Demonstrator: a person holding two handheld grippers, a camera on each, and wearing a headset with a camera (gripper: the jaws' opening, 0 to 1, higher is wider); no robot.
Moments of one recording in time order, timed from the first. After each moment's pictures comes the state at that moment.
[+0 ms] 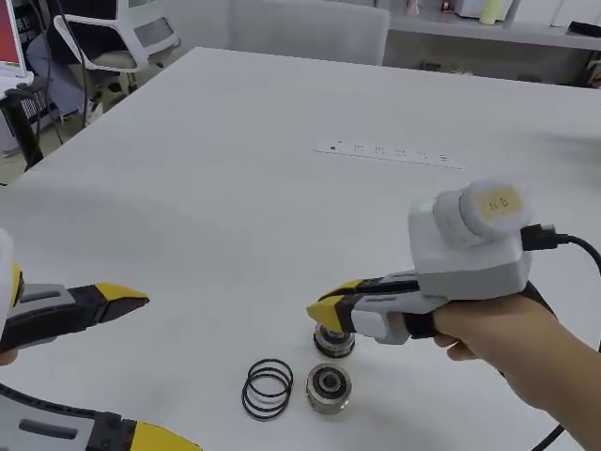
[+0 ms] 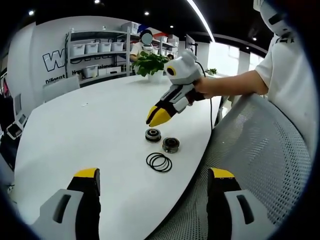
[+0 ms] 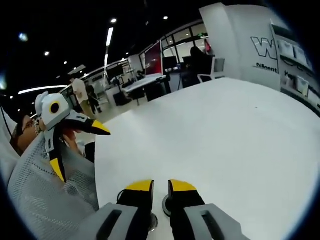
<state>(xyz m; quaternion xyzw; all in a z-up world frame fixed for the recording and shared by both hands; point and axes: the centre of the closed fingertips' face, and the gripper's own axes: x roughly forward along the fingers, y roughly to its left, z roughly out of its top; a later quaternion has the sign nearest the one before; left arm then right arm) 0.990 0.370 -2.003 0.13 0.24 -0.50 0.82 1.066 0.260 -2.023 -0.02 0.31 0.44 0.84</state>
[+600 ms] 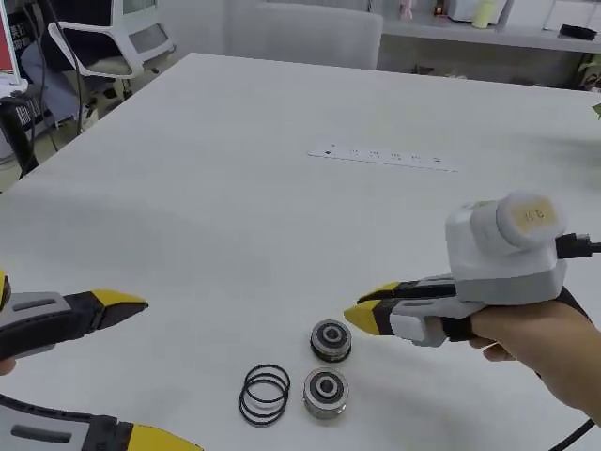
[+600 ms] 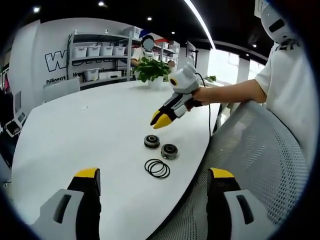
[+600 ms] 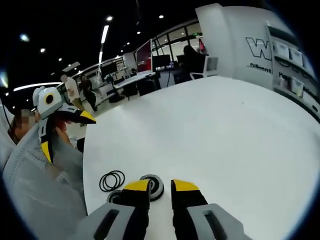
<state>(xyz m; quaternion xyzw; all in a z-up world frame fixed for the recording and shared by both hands) 0.991 0.367 -1.994 0.10 0.23 -0.51 0.82 1.073 0.219 -2.044 -0.05 0.32 0.42 0.85</state>
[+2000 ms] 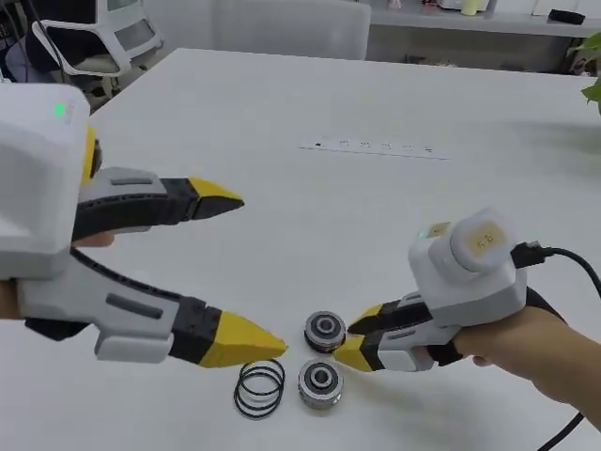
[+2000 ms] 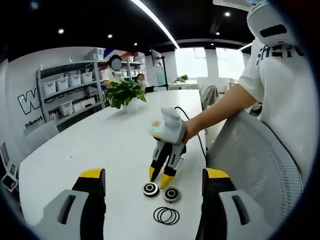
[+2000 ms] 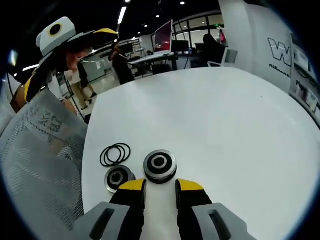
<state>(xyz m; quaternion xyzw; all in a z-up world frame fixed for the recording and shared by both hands) 1.019 0.282 -1.915 0.18 0.11 -0.61 0.77 1.050 0.226 -2.080 -0.11 0.35 0.47 0.80</state>
